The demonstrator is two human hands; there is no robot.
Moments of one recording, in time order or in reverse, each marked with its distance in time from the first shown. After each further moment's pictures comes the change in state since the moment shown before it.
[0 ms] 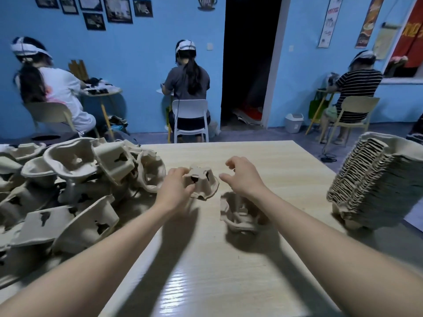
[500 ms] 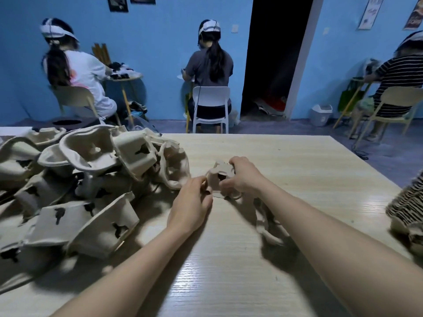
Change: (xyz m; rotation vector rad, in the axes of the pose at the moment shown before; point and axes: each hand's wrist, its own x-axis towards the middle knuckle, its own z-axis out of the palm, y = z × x) left_hand -0.007 -0.048 0.022 0.028 0.067 0.072; right_hand 0.058 -0.015 0.068 -0.092 -0.259 0.009
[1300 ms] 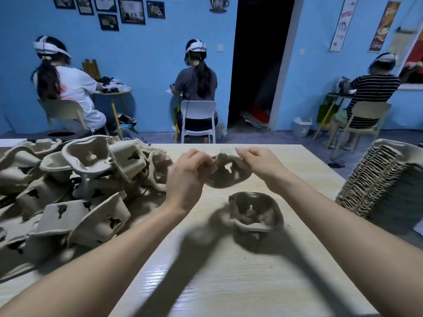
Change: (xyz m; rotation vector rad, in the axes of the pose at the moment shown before) left_hand -0.001 0.085 -0.052 -0.161 0.343 0.368; right_hand -0.077 0.012 -0.087 0.586 0.173 0.008
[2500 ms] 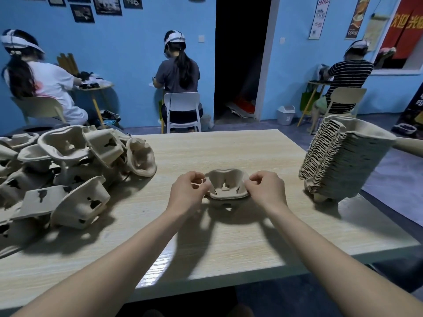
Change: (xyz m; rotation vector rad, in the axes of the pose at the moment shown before) left_hand -0.060 0.043 0.033 -0.217 -0.298 -0.606; right_hand -0.098 0.063 -0.024 -0.279 0.374 0.143
